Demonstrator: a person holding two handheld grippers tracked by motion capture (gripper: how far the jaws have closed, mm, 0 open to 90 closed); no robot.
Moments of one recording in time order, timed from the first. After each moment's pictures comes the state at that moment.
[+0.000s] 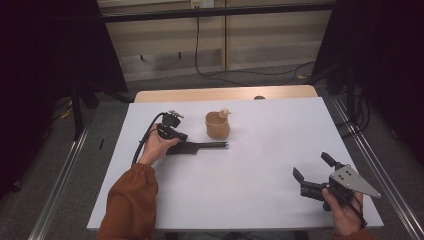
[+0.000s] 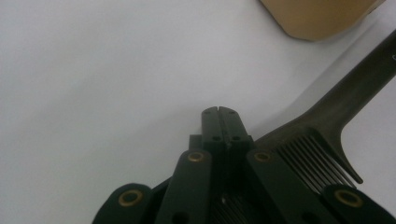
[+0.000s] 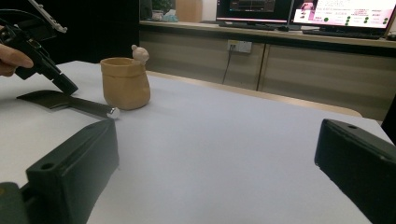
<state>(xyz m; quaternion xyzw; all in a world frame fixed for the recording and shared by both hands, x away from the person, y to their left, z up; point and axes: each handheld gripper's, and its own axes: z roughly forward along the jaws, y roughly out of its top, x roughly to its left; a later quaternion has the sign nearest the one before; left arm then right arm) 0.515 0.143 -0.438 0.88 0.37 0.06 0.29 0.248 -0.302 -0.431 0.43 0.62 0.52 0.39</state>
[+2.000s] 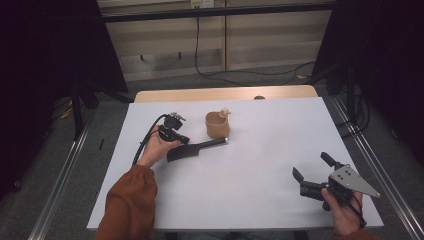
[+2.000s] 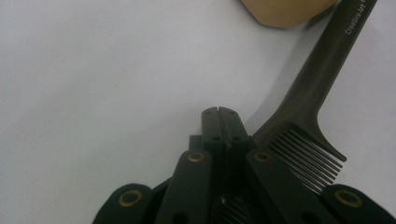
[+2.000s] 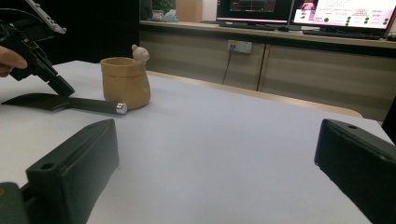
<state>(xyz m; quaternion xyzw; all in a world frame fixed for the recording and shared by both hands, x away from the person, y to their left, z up) 0.507 0.137 -0.437 0.89 0.35 0.04 0.28 0.249 -0.302 -0.432 0.43 0.63 0.52 0.39</state>
